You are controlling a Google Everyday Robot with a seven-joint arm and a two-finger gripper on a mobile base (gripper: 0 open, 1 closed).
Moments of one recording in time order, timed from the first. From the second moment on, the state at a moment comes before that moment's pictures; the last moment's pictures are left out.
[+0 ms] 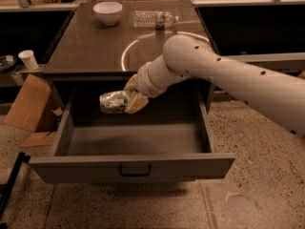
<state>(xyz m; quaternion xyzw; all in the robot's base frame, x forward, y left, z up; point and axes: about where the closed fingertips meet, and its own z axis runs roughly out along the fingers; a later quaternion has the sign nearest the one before) 0.630 0.062 0.766 -0.70 0.61 0.11 0.35</state>
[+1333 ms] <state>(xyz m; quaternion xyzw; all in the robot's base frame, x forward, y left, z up) 0.655 0.066 0.838 -0.69 0.59 0.07 0.42</state>
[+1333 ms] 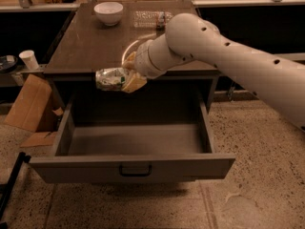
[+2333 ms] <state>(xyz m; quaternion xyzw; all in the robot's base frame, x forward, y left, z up) 0.733 0.064 0.885 -0.63 0.62 0.06 0.47</state>
